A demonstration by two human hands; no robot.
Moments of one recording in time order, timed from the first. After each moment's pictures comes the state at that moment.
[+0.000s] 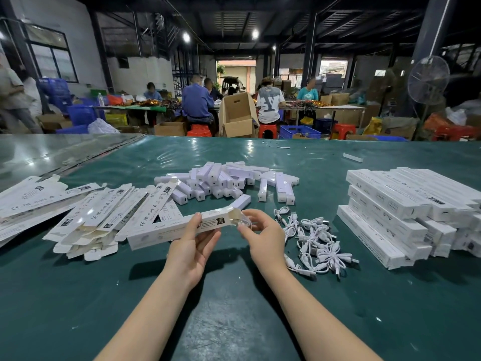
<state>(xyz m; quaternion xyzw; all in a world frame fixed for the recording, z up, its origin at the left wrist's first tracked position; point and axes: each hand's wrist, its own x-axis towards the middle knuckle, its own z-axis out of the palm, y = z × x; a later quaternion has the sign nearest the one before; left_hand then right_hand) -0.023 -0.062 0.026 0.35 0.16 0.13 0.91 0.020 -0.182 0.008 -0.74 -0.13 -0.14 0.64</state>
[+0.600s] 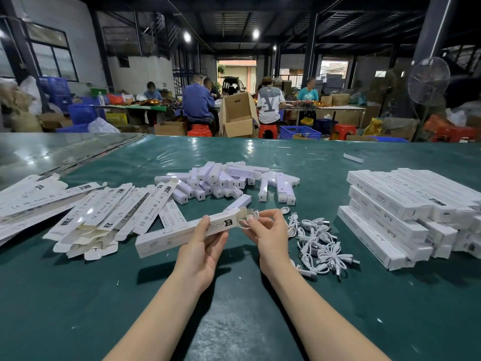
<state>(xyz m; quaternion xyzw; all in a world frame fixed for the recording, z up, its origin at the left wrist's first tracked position) -0.026 -0.080 0.031 0.30 0.19 0.12 0.93 0.026 -0.183 0.009 -0.56 -0.06 -0.06 0.82</state>
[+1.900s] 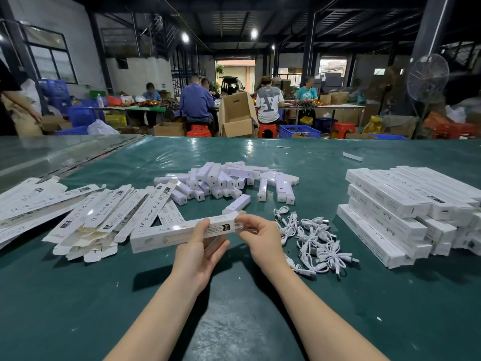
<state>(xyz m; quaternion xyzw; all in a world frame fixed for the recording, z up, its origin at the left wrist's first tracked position) -0.029 -0.078 0.030 0.38 0.20 0.12 0.90 0.025 -0.183 0.007 -0.70 -0.18 -0.06 0.69</state>
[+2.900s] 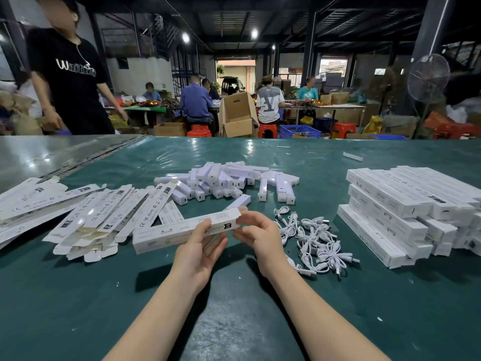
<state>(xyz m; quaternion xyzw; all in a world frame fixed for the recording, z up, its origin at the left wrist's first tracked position) -0.025 -0.075 0.024 0.36 0.17 0.11 0.91 0.020 -0.180 0.017 -0.58 -0.12 0.04 0.81</state>
